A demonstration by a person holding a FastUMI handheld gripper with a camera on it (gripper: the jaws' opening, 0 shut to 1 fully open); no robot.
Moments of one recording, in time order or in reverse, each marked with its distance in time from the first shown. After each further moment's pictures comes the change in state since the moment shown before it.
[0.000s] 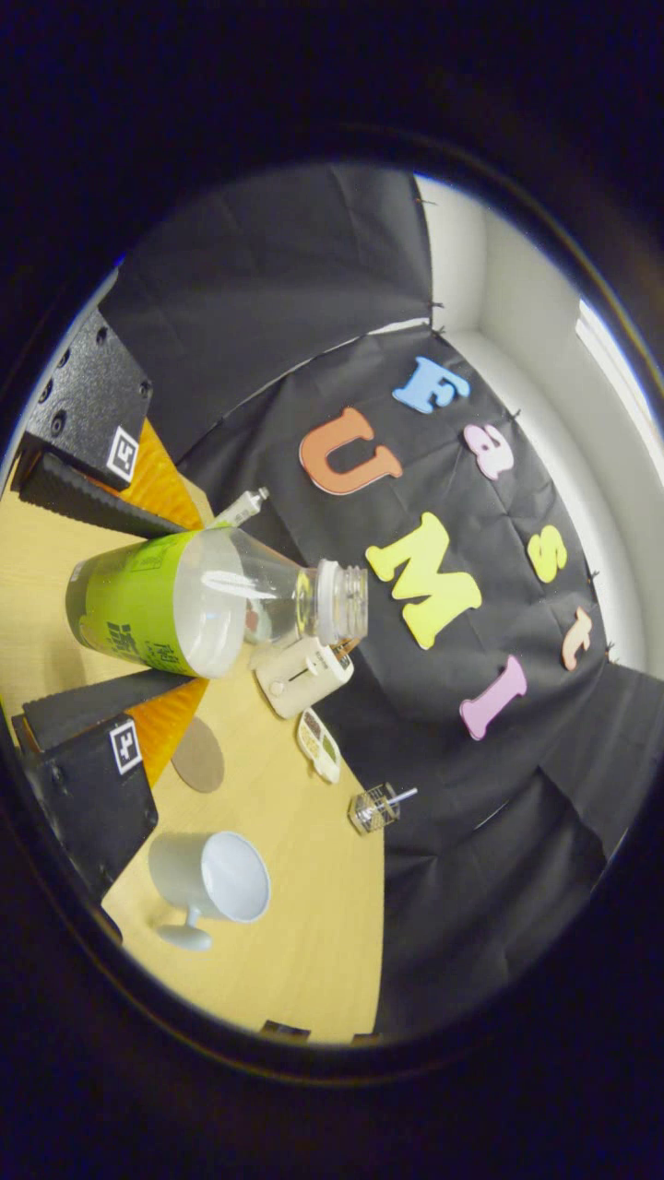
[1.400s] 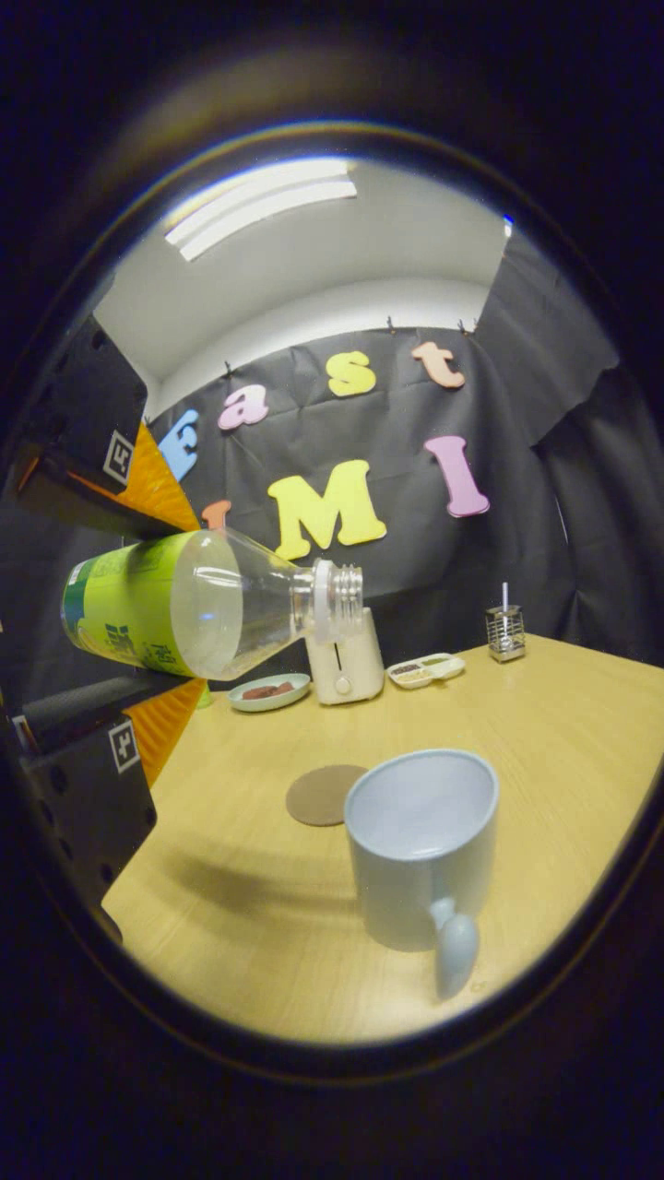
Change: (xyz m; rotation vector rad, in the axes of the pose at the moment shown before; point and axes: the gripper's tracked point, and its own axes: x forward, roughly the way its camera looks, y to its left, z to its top) arm 0.002 -0.022 0.052 1.141 -0.001 0.283
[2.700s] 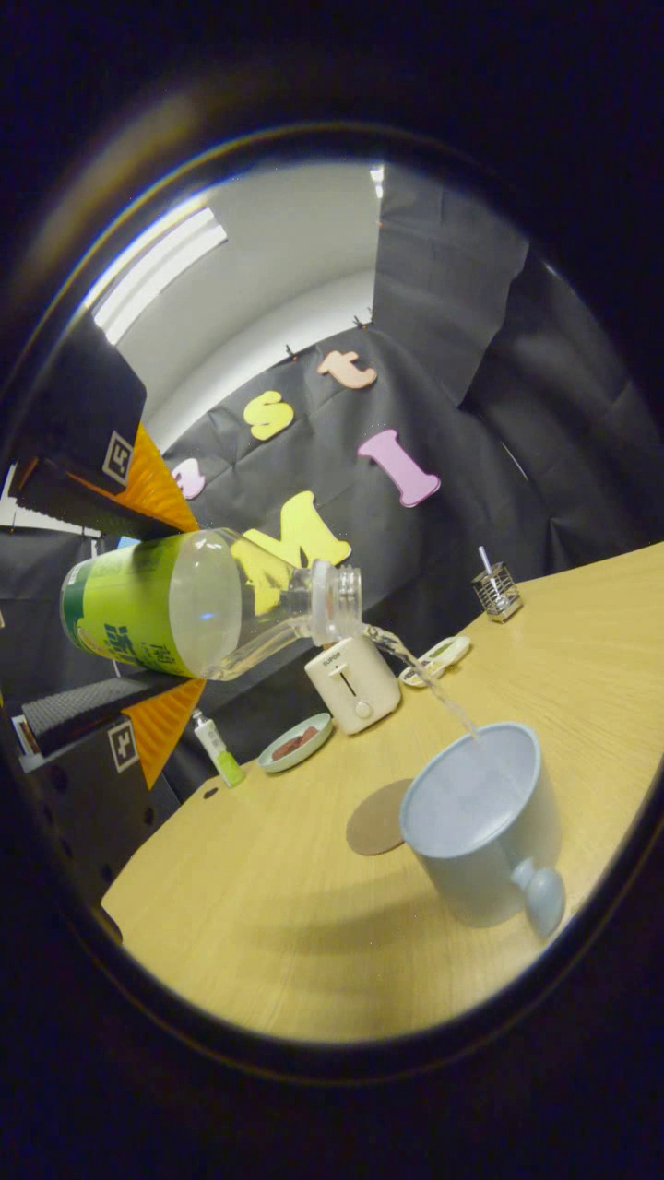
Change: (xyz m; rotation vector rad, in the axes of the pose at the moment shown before) arm 0.000 0.042 0.015 0.320 -0.034 0.160
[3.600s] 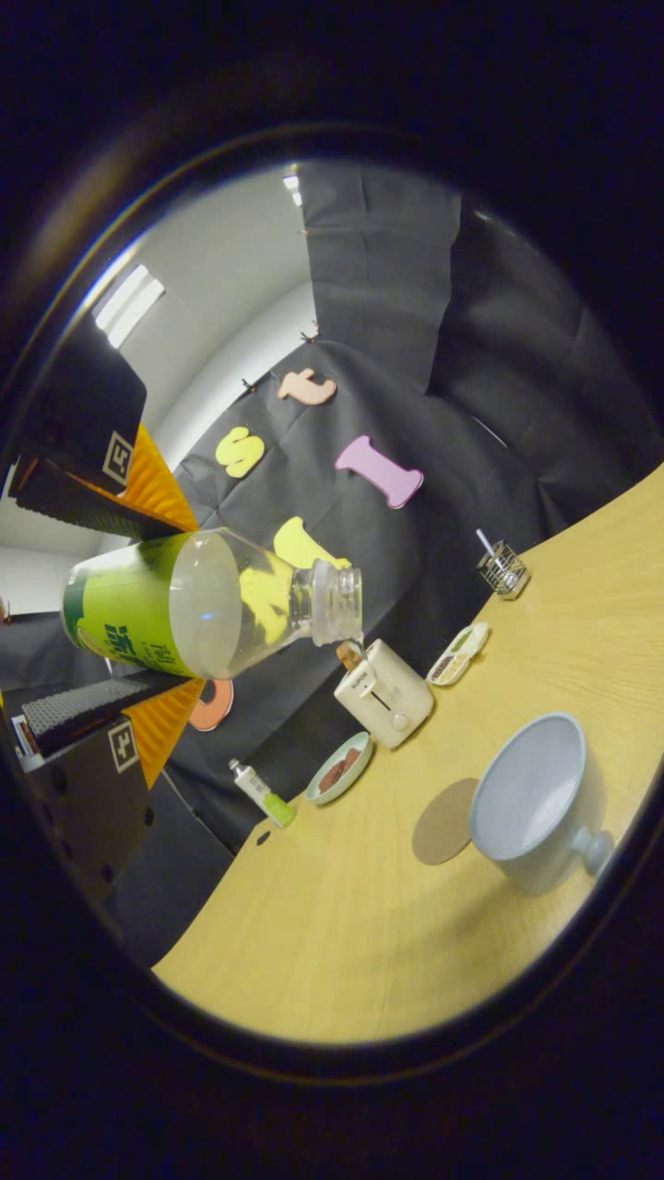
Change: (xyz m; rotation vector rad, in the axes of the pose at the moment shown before) arm 0.008 0.054 -0.020 0.204 0.020 0.072
